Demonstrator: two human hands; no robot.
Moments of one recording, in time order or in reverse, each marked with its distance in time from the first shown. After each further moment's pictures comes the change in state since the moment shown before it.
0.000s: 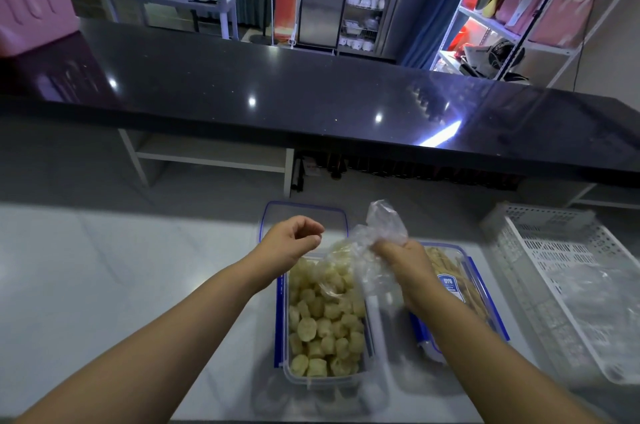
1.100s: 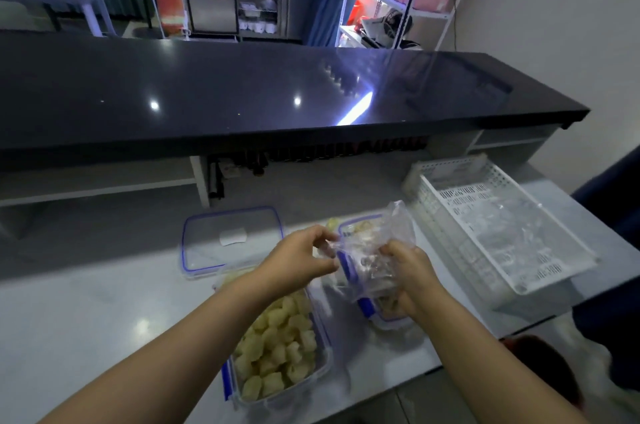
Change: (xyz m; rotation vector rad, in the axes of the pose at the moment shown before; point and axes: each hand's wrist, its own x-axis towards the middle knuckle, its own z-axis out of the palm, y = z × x) left_hand 0.027 0.016 0.096 0.391 -0.337 0.187; right_hand -0.022 0.037 -0.074 0.418 0.295 0.196
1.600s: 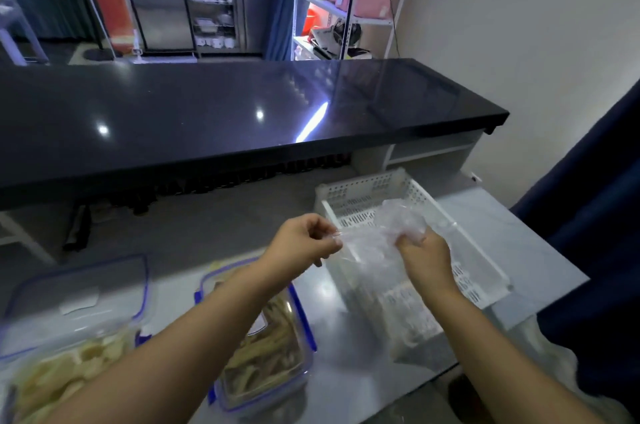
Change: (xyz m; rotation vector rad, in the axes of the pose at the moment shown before) left_hand 0.164 0.127 0.151 -0.324 0.011 0.003; right_hand 0.123 -0.090 -0.216 -0.464 0.304 -0.422
